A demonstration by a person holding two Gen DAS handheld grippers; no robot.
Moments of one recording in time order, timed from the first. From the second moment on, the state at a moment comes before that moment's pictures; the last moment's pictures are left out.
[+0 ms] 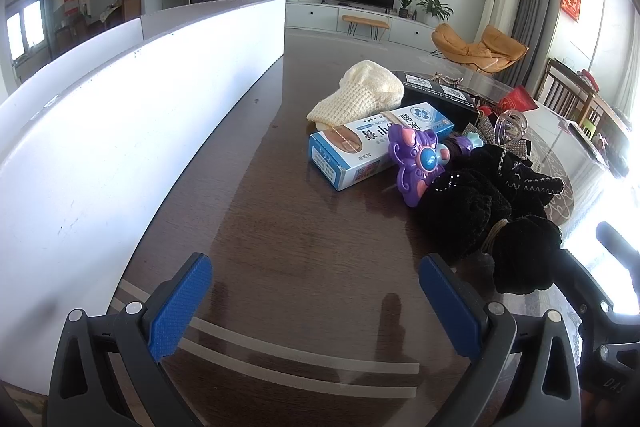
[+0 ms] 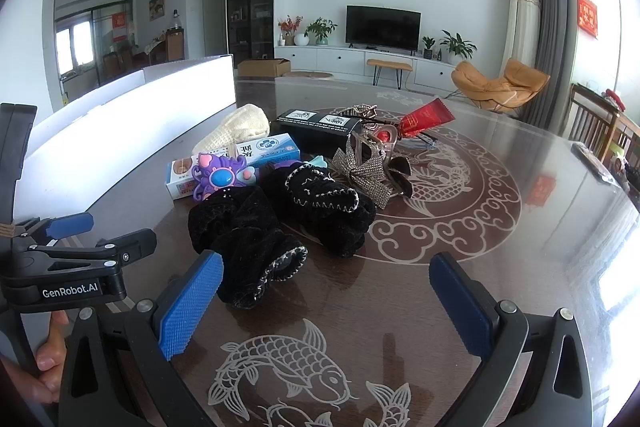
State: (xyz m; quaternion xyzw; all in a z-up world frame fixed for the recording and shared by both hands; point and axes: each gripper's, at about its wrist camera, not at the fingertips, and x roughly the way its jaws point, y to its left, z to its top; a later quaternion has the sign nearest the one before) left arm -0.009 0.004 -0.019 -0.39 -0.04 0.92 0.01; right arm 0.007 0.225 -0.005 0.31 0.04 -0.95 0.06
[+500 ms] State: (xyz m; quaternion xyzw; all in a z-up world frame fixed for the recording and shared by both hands) left arm -0.009 0.006 -0.021 -0.40 -0.03 0.91 0.01; right arm 0.006 0.222 -0.007 0.31 0.04 -0.95 0.06
